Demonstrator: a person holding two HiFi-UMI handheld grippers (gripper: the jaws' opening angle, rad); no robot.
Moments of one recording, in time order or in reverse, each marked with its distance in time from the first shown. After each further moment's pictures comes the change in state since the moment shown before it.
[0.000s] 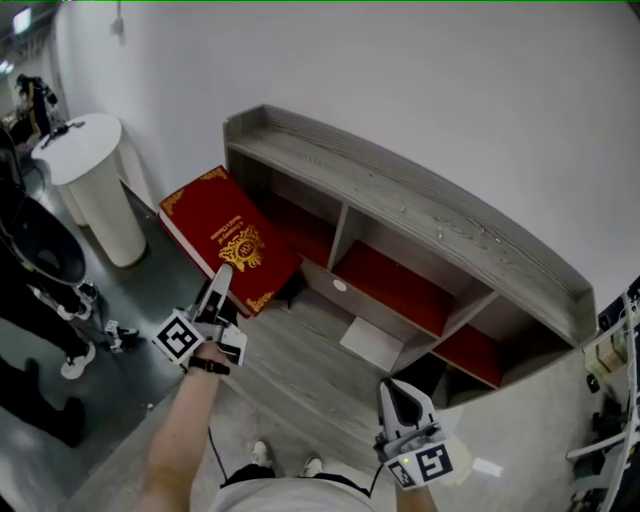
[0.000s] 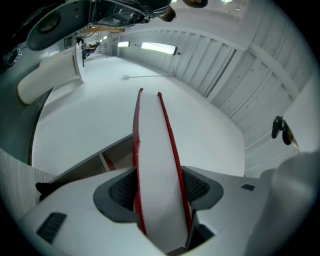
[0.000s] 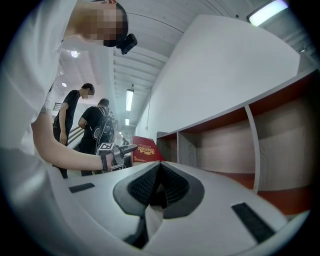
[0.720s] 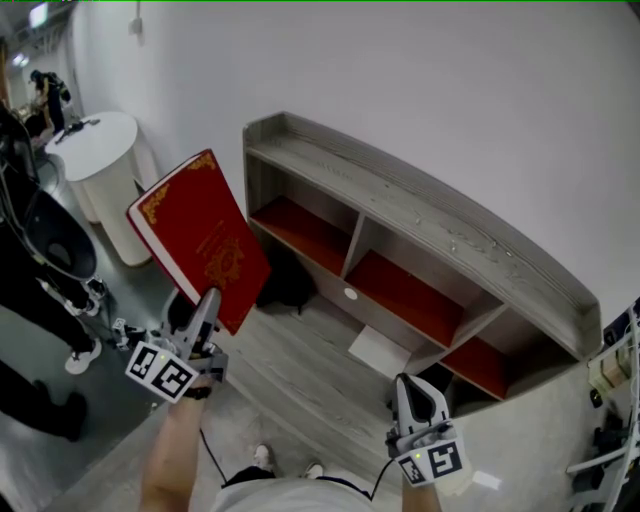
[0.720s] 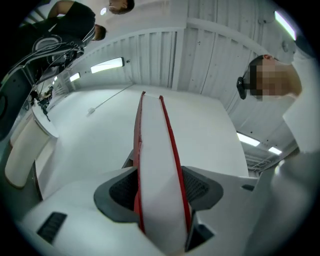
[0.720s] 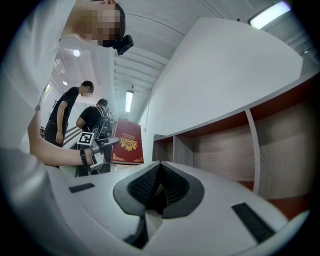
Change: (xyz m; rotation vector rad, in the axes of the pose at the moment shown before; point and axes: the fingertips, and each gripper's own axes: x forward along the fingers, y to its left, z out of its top) left arm -0.055 -0.072 0.050 0.612 -0.010 0.026; right arm 0.010 -0.017 0.011 -0.022 -0.024 -0.019
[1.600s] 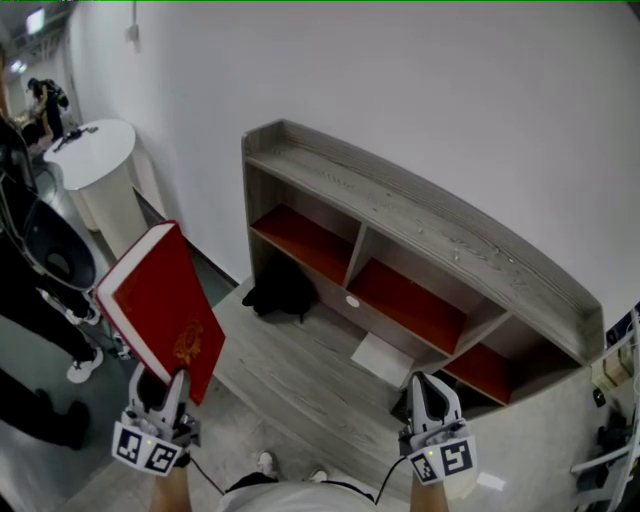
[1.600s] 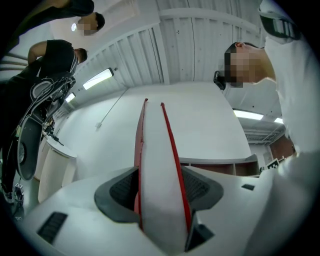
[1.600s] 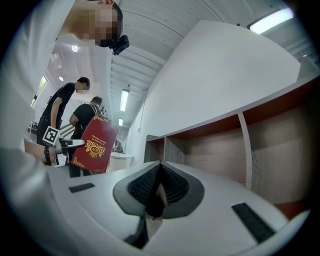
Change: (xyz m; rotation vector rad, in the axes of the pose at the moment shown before) left arm -0.124 -0.011 0.013 0.227 0.080 0.145; right arm 0.006 -0.028 0.003 -0.017 -0.009 -0.068
